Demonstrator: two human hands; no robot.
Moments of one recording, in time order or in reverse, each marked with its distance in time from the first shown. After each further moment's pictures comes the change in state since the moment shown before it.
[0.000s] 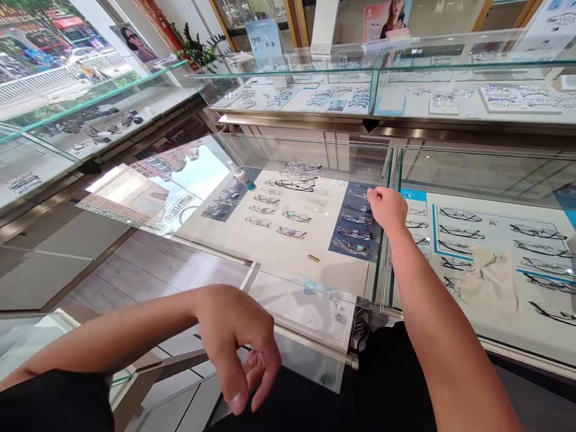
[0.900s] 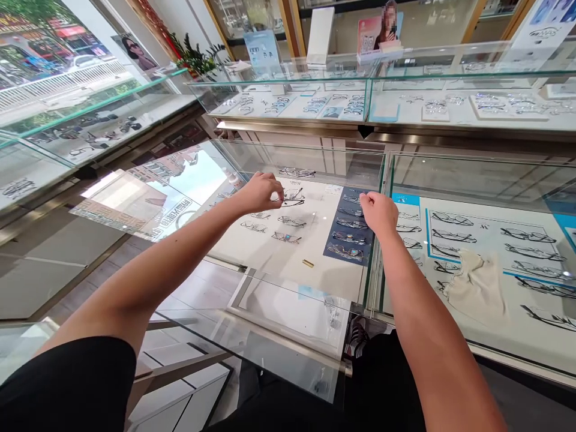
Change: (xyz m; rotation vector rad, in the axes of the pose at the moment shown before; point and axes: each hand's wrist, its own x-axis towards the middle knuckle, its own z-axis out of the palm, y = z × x) left_hand -0.104 -0.031 -0.192 1.186 1.411 -0.523; right_hand -0.001 -0.004 0.000 0.054 -0.002 -0.004
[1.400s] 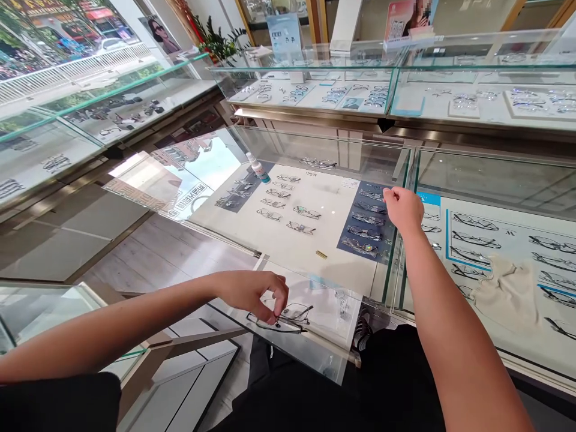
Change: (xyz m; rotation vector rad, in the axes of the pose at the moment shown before) left_hand -0.183 0.115 0.017 -0.990 -0.770 0.098; right_hand 0.002 0.003 -0.003 -0.025 0.026 0.034
